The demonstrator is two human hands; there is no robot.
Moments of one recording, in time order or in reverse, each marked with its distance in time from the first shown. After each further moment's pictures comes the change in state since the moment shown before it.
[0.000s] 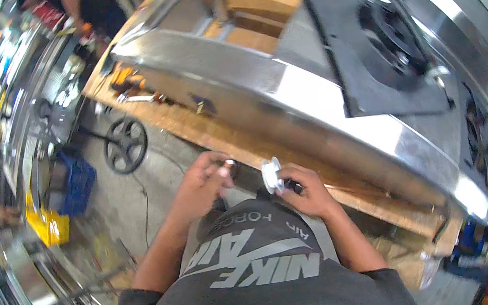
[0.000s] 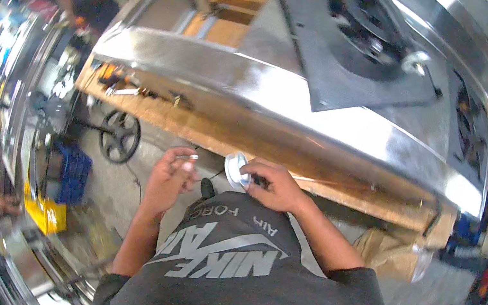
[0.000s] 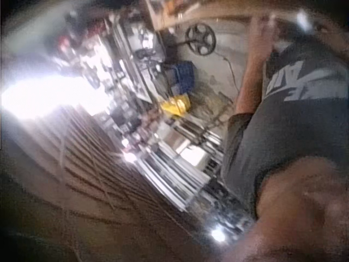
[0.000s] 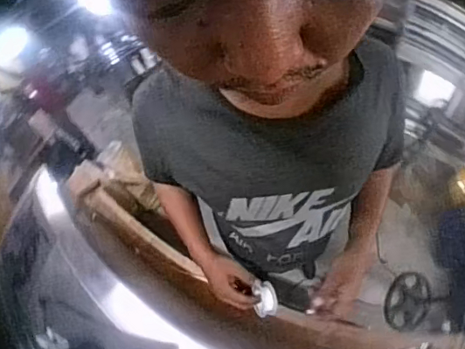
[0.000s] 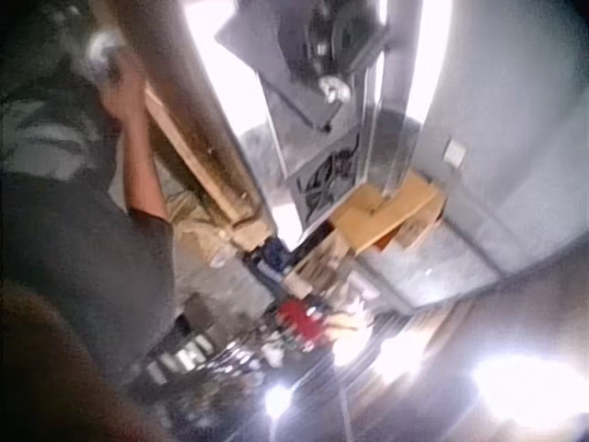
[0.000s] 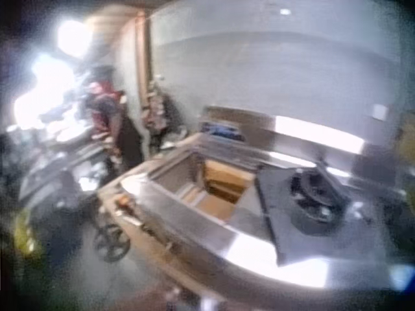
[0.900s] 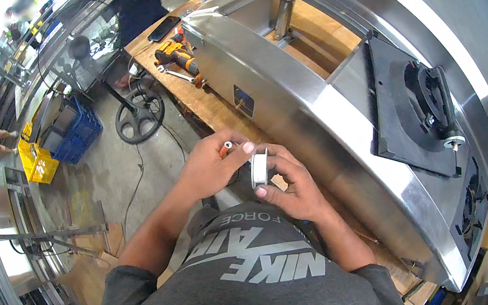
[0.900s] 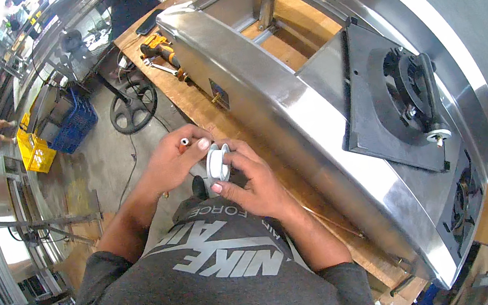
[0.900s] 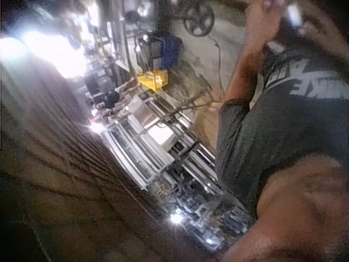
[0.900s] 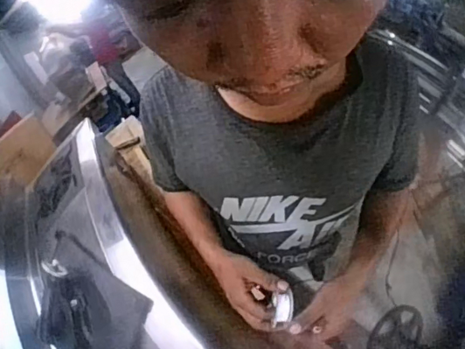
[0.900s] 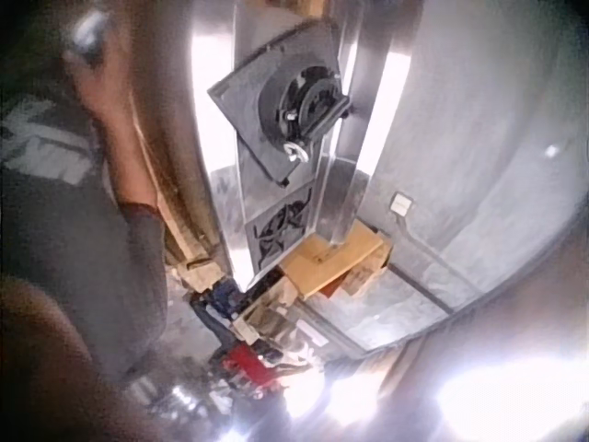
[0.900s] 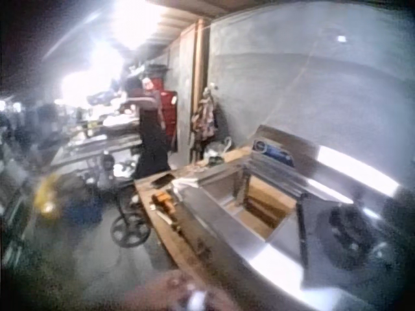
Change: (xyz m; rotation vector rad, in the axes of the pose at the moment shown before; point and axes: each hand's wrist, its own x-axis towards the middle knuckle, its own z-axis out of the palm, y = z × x) left_hand -0.003 0.023 -0.005 0.100 0.280 0.250; right_hand 0.082 -0.078 0.017 0.126 -0.314 -0.158
